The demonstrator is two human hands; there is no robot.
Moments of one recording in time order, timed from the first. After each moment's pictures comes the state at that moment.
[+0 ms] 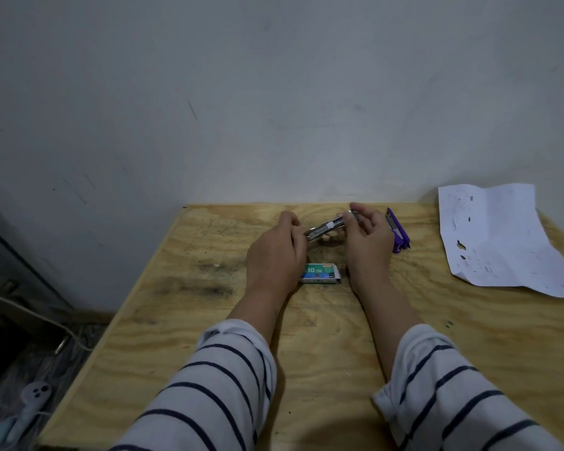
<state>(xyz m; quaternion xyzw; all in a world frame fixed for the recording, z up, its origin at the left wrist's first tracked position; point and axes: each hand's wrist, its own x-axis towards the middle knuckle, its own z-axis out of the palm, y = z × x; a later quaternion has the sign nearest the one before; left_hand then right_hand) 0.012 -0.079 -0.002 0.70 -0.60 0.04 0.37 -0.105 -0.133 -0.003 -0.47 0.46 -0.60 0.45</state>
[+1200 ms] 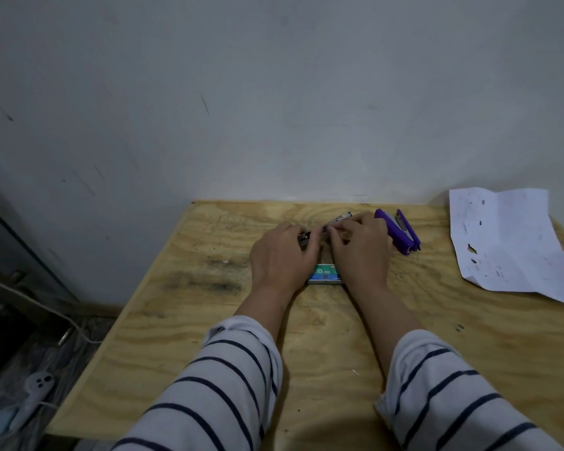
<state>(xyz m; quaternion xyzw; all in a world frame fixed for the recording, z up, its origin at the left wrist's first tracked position) 0.018 -0.084 -0.008 0.75 -0.58 0.06 0.33 -0.095 -0.129 -0.007 -0.71 0.58 -0.40 0.08</state>
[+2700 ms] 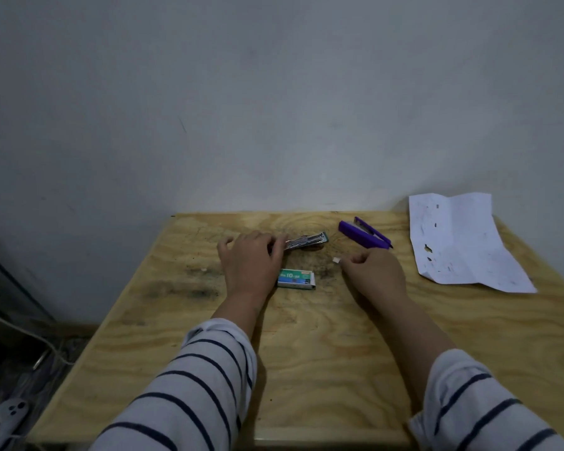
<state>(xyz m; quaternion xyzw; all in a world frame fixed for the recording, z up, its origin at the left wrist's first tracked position) 0.018 -0.075 -0.003 0.76 -0.56 0.11 0.31 -0.165 -0.116 0.003 -0.64 0.68 -0.27 0.24</state>
